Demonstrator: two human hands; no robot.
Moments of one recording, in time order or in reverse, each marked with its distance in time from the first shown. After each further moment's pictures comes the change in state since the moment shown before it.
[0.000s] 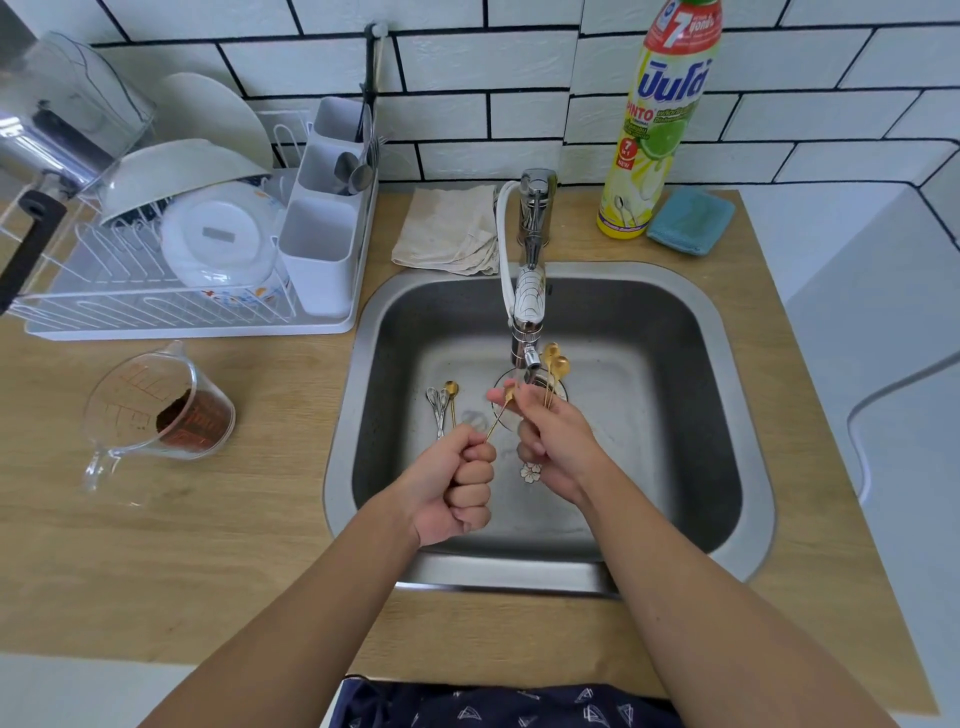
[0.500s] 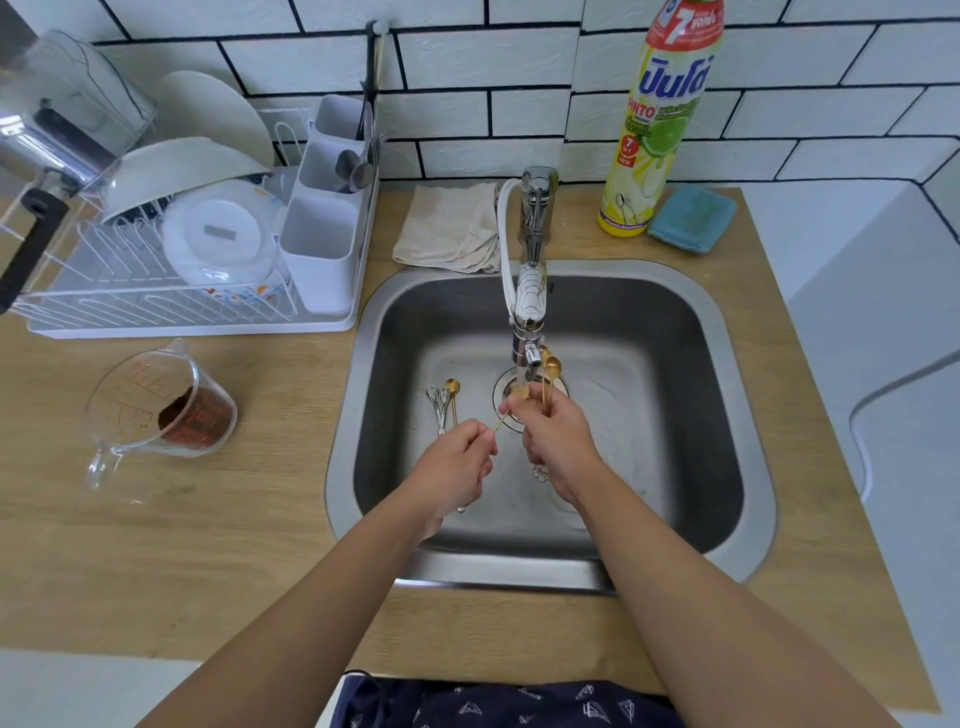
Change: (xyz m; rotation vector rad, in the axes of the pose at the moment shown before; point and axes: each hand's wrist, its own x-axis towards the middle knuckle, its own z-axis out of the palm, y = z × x) left_hand 0.008 -0.007 0.001 0.715 0.348 0.448; right_hand -0.001 0.005 0.000 -0.311 0.157 -0.103
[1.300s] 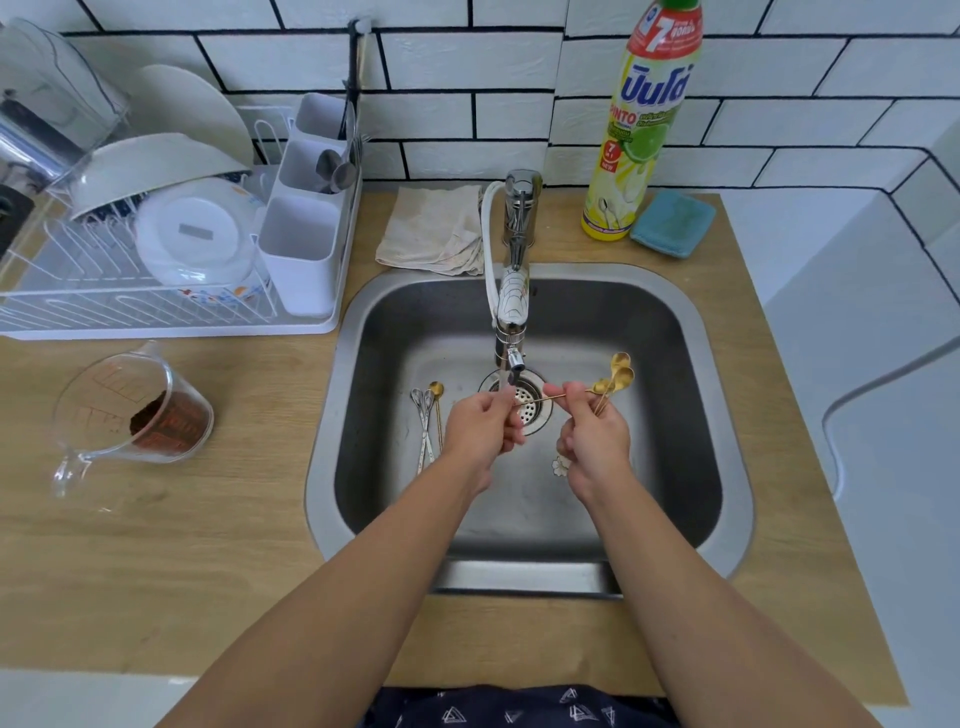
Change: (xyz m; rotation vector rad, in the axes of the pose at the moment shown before) left_hand 0.050 0.028 0.051 -0.408 0.160 -0.015; right_hand -0.002 -0.009 -0.035 0.353 0.323 -0.001
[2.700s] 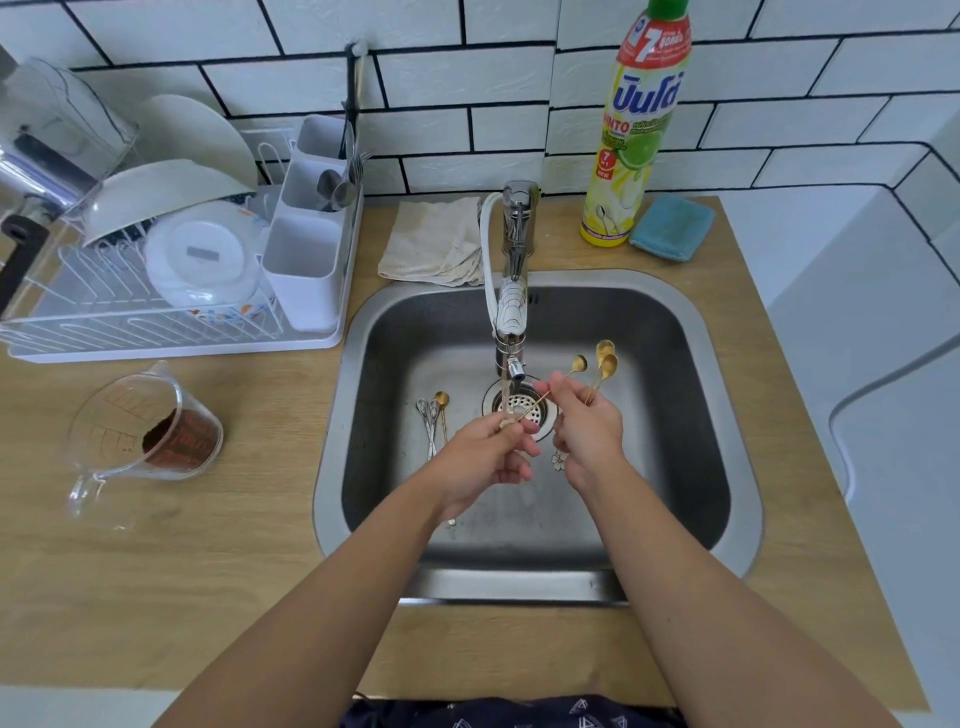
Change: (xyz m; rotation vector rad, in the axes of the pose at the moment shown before) left_hand -0.018 0.006 -0.028 0.177 -0.383 -0.001; right_hand -0.004 -0.014 0.021 -0.064 -0.003 0.020
